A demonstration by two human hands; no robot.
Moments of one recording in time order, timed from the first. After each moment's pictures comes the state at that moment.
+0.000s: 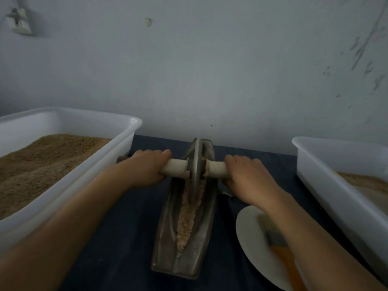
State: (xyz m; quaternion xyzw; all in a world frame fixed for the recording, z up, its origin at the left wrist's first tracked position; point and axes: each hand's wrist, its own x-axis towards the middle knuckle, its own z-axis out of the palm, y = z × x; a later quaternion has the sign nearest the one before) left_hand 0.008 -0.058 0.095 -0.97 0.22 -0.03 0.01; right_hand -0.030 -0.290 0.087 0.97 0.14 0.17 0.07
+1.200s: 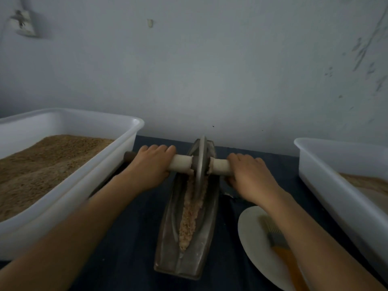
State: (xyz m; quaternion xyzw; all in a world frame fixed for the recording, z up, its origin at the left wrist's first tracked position) left_hand 0.010 -0.064 0.086 -0.96 0.21 -0.15 0.04; right_hand -0.021 -0.293 0.082 0.97 0.13 0.18 0.06
